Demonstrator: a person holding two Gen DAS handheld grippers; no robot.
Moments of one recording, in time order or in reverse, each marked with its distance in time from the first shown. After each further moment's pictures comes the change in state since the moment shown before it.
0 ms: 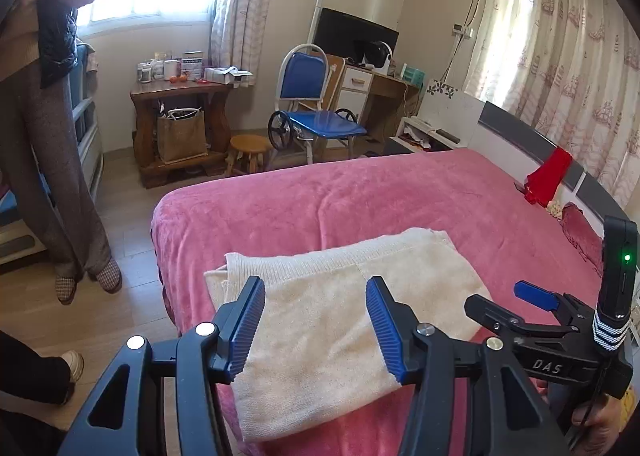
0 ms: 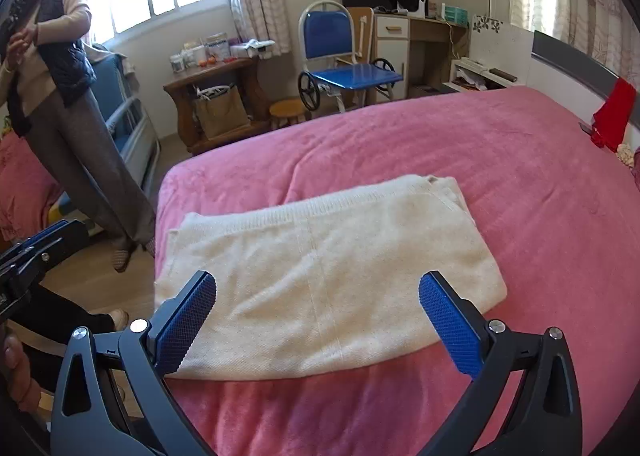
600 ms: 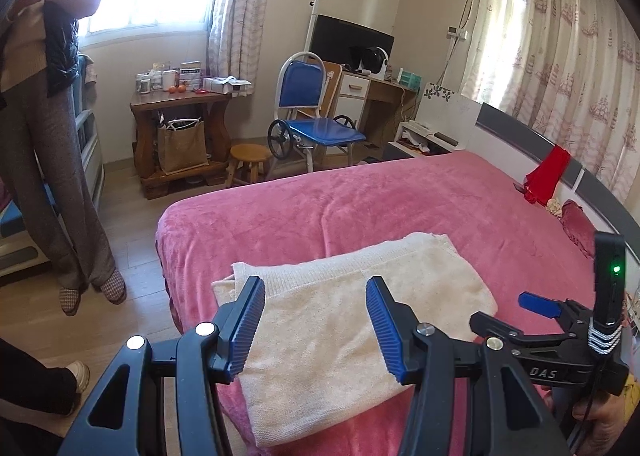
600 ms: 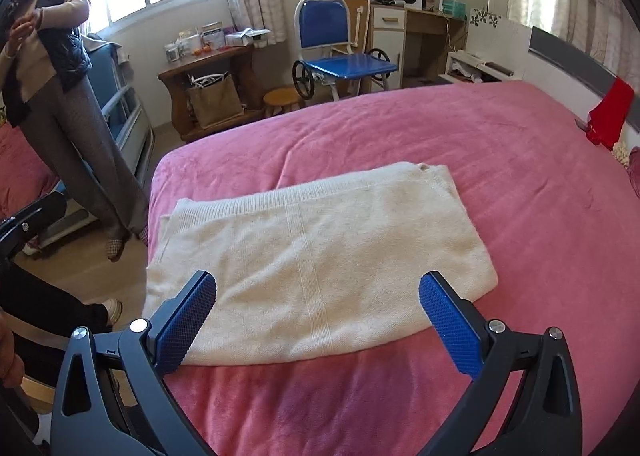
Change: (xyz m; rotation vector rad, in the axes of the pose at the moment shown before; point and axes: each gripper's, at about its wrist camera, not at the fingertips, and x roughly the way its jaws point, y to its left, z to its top) left arm -0.007 0.003 0.002 0.024 -0.025 -0.001; right arm -0.007 -0.002 -0.012 -0.032 0.070 -0.058
